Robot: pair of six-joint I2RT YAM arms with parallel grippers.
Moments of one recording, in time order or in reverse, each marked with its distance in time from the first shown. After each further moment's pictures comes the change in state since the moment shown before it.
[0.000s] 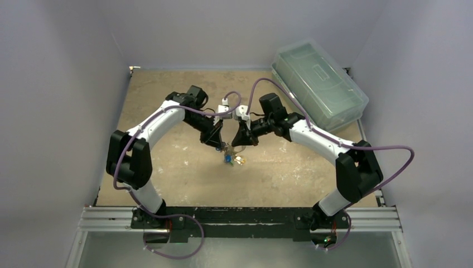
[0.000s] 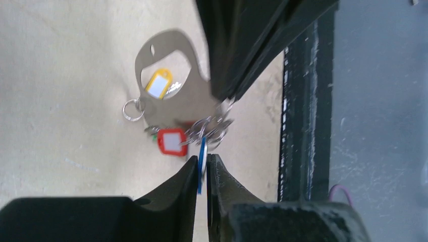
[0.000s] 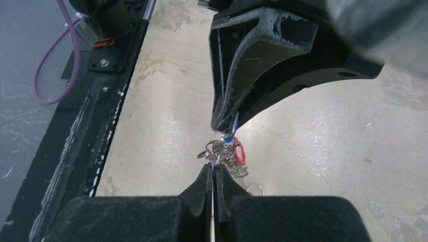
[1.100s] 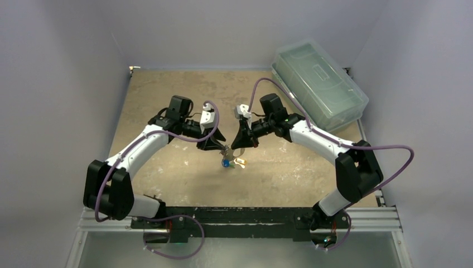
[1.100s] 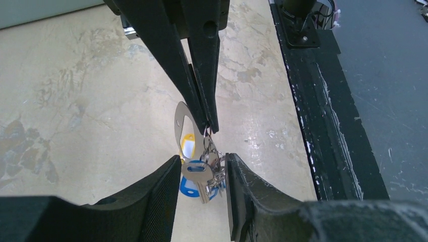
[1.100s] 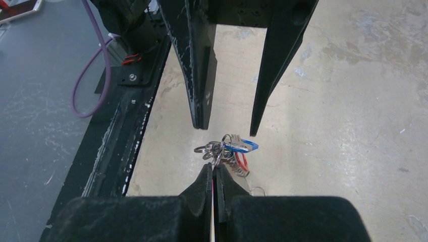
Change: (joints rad) left arm 0.049 -0.326 -0.377 0.555 0.247 -0.062; right arm -0.003 0.000 -0.017 0.034 -0.090 0.103
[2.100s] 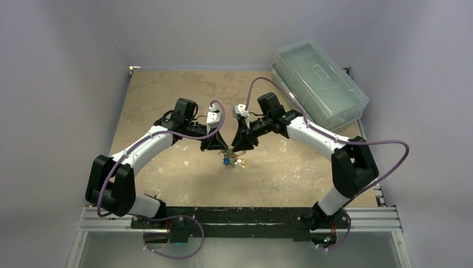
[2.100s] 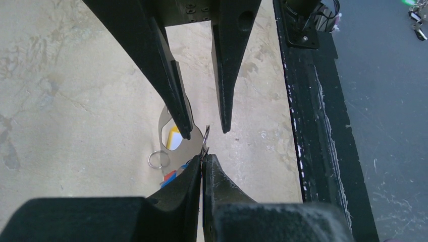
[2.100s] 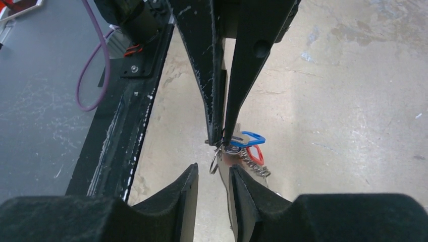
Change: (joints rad) left arm -0.046 0.034 -0.047 0.097 -0.060 -0.159; right arm -0.005 0.047 0.048 -0.109 0.002 -0.043
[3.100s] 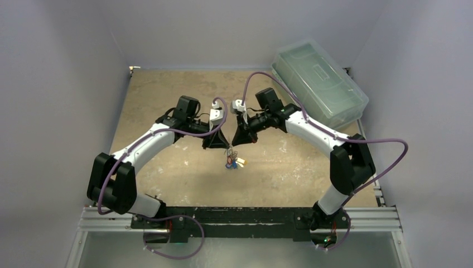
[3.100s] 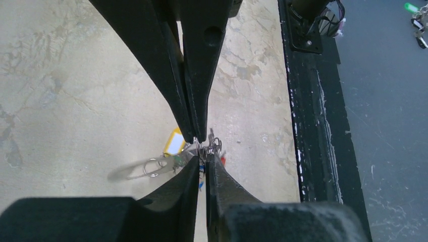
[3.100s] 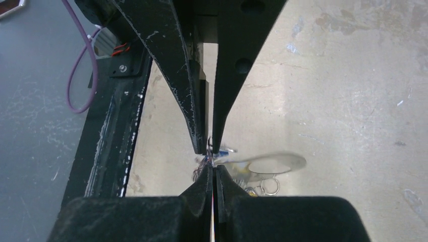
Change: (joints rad) left arm -0.019 0.026 0.041 -0.003 -0.039 -0.053; right arm 0.000 0.045 0.129 -0.155 0.069 -0.019
